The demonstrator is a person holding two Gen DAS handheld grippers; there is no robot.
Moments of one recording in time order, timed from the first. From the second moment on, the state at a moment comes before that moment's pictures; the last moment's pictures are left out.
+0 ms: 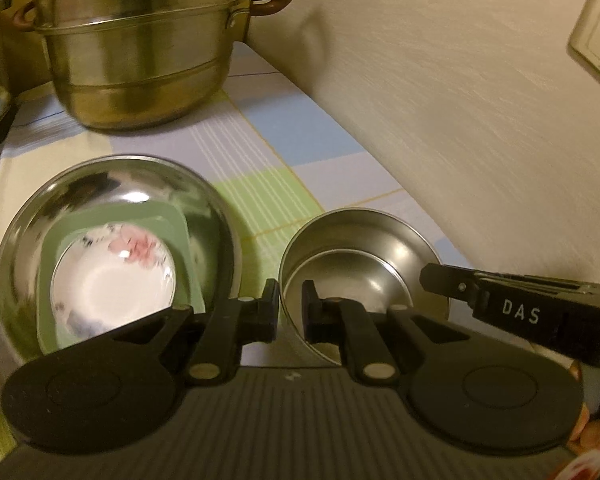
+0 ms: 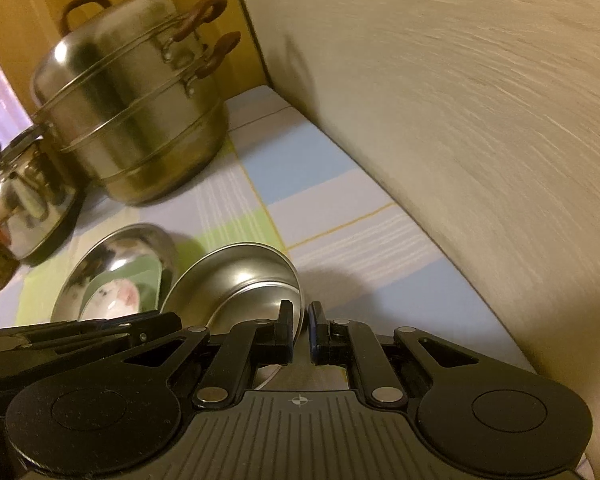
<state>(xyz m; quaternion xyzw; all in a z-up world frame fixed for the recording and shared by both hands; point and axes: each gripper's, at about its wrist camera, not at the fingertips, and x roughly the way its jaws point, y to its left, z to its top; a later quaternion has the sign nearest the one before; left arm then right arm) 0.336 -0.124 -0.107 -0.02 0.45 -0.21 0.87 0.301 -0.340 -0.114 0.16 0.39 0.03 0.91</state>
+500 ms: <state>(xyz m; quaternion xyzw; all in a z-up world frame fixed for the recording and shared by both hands) 0.239 -0.091 -0.079 -0.04 0.43 -0.17 0.89 0.218 -0.319 -0.099 0.15 0.40 0.08 0.90</state>
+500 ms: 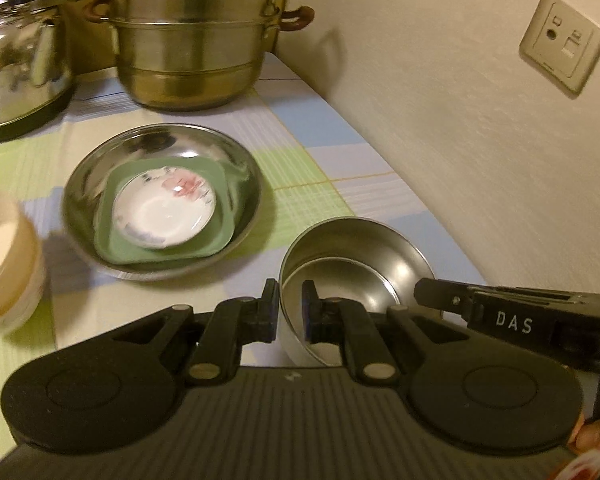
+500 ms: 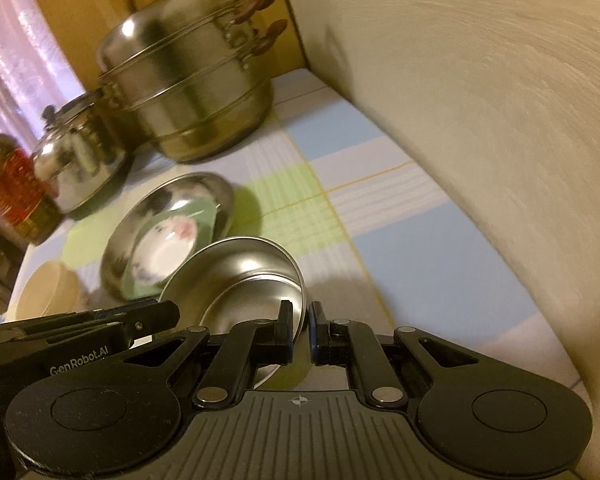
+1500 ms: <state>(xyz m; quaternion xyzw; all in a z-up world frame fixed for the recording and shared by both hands) 0.081 0.006 -0.049 -0.10 0.40 0.01 0.91 0.130 -0.217 -0.099 0.07 0.40 0.26 0.87</state>
